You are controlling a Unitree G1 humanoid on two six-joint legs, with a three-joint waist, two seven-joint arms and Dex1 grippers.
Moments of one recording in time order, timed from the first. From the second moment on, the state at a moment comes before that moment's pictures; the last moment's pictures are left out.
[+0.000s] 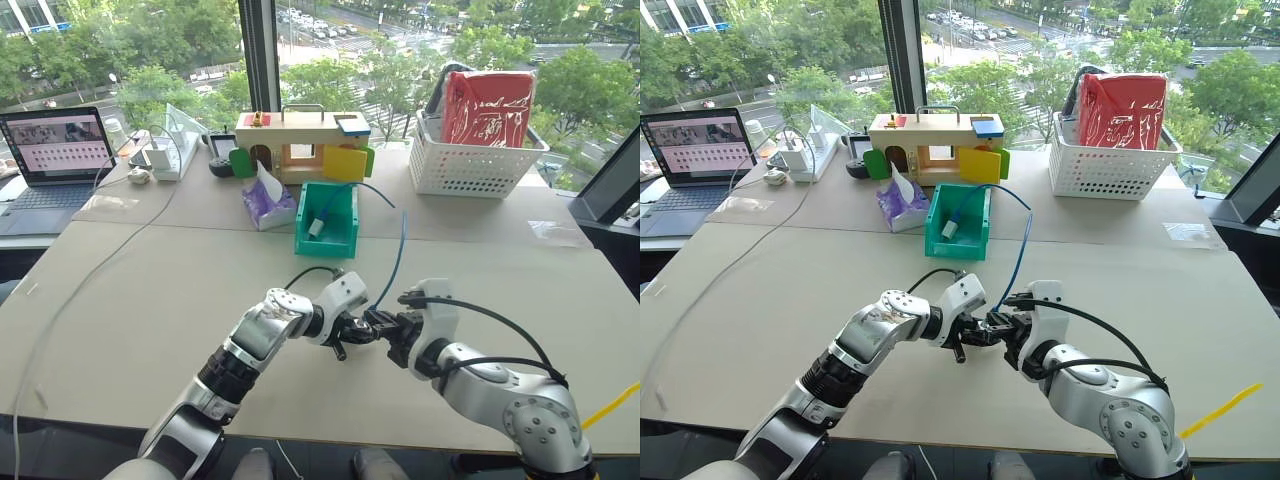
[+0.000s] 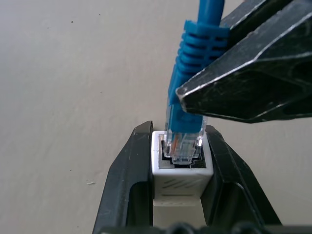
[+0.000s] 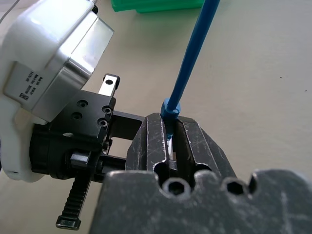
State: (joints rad) left arm -0.66 0.22 -0.44 0.02 -0.13 0.91 -0.85; right arm -0.13 -0.43 0.07 -0.68 1.19 0.99 -0.48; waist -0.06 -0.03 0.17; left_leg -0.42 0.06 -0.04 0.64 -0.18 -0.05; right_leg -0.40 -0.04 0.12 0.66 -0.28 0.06
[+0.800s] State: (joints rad) left arm -0.60 0.25 -0.47 -0.11 -0.17 1.03 -0.78; right arm -0.07 -0.36 0.07 -0.70 1.24 1.03 -0.54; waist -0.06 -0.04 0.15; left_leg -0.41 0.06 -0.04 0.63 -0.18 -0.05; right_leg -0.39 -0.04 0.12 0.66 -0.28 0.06
